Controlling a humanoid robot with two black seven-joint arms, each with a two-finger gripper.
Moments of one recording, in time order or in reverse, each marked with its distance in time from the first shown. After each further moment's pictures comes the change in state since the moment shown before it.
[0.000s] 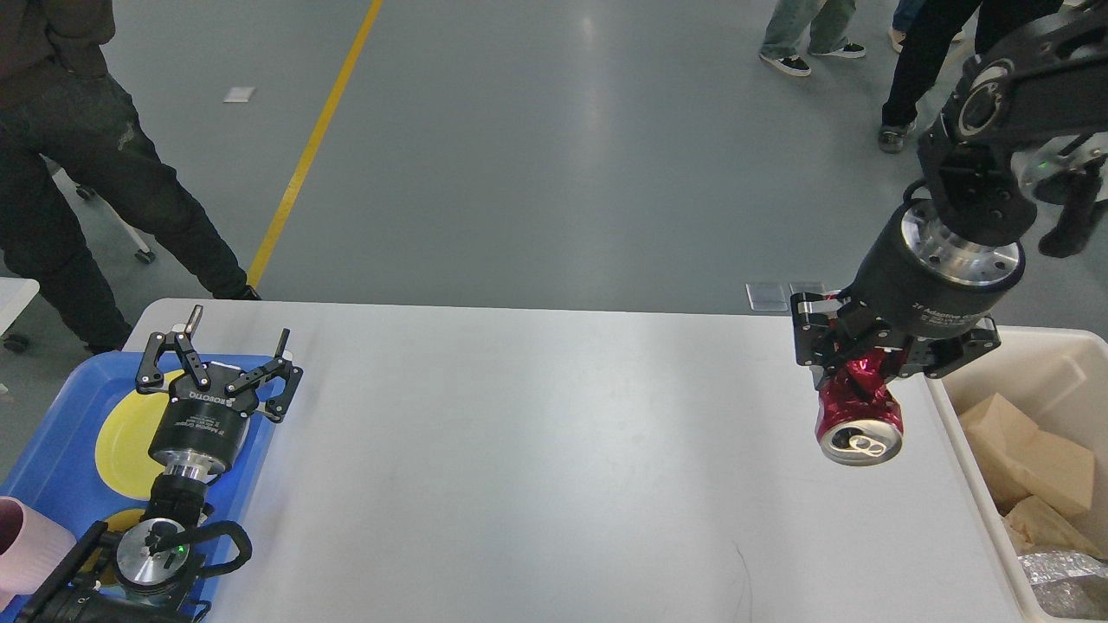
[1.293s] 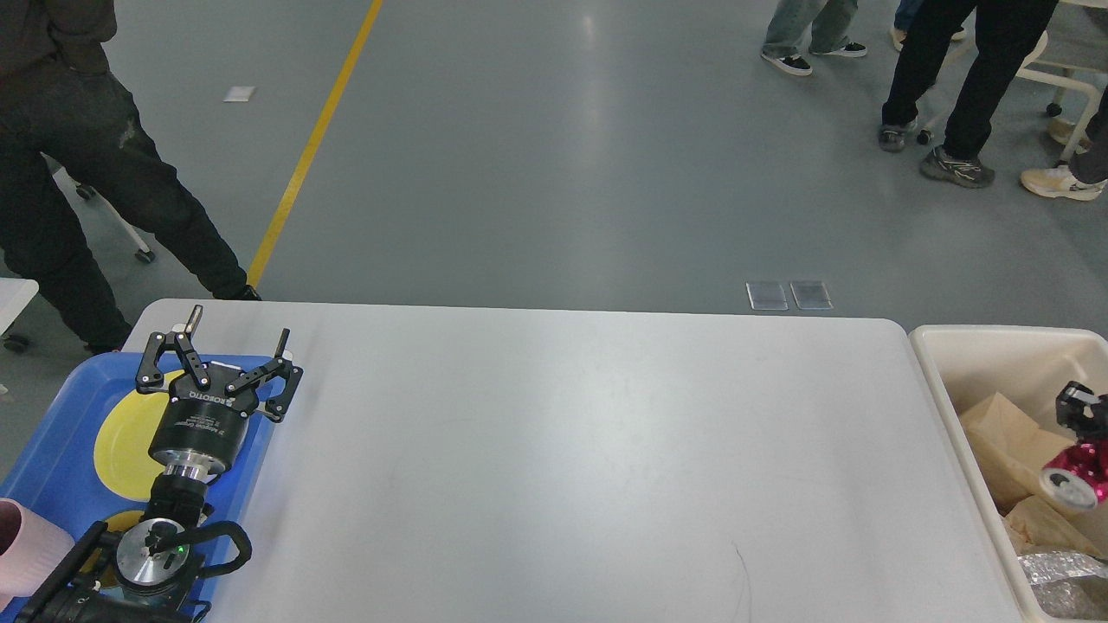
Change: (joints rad) left arm 0.000 0.000 0.000 0.000 0.000 0.001 0.000; right arm -1.512 -0.303 0.269 -1.420 -0.055 -0.154 0.008
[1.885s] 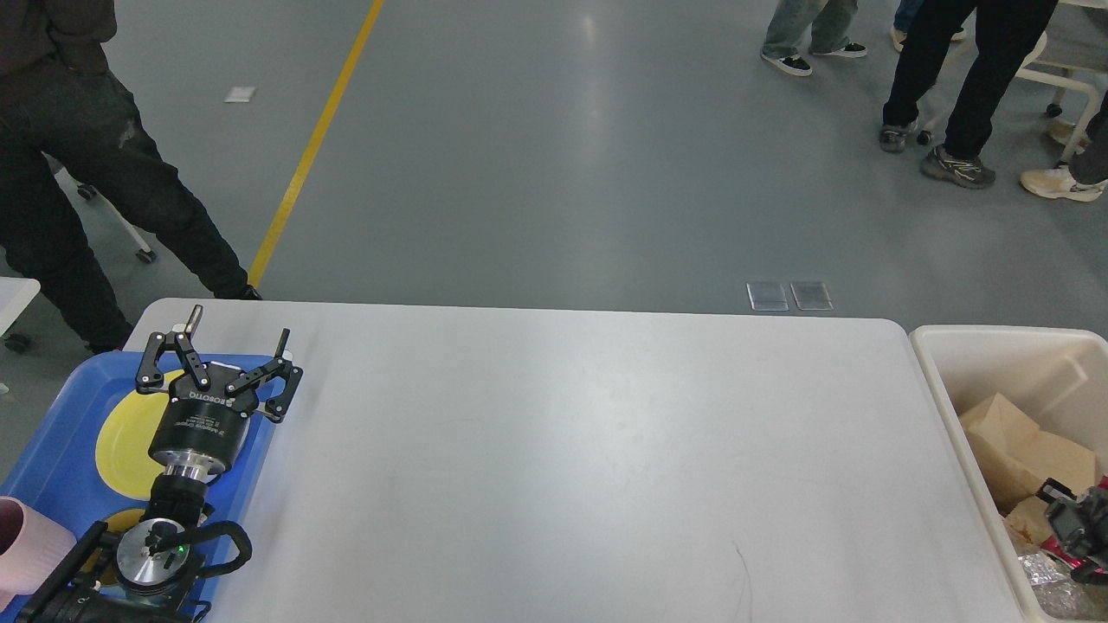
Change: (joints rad) left arm 0.000 0.000 0.000 0.000 0.001 0.000 0.000; right arm -0.346 0.159 0.047 -0.196 -0.006 -0.426 -0.001
